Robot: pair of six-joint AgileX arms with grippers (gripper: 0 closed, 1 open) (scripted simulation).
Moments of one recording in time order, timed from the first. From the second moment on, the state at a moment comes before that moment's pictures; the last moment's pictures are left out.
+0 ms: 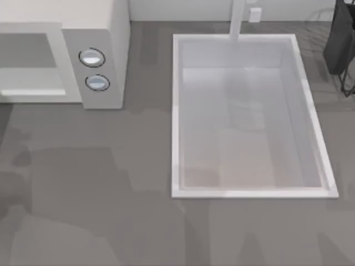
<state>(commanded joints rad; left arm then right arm) 0.28 1.77 1.33 -1.11 0.00 0.14 0.00 0.00 0.00 0.00 0.00 0.00</state>
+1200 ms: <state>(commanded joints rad) 0.20 1.96 0.89 0.49 0.13 0.07 0.00 0.00 0.00 0.00 0.00 0.00</state>
